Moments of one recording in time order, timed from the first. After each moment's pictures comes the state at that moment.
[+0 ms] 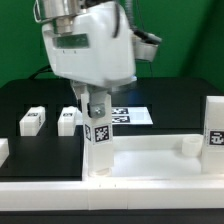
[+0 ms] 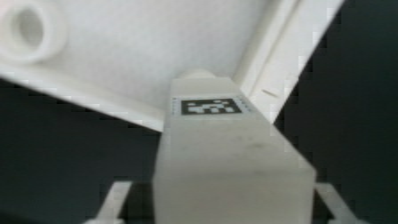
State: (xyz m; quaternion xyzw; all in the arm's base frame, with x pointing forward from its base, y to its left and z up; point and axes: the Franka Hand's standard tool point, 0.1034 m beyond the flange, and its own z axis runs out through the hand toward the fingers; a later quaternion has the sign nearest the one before) arm 0.635 -0.070 0.112 -0.74 0.67 0.00 0.09
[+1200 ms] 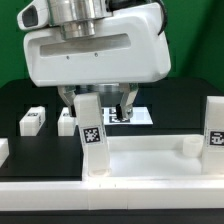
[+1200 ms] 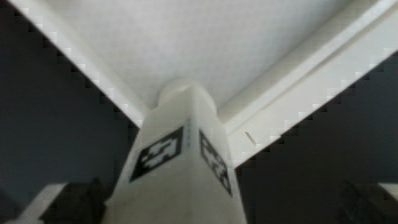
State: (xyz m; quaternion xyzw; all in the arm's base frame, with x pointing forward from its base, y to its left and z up) arm 0.636 -0.055 0.109 -0.95 0.31 -0.04 0.07
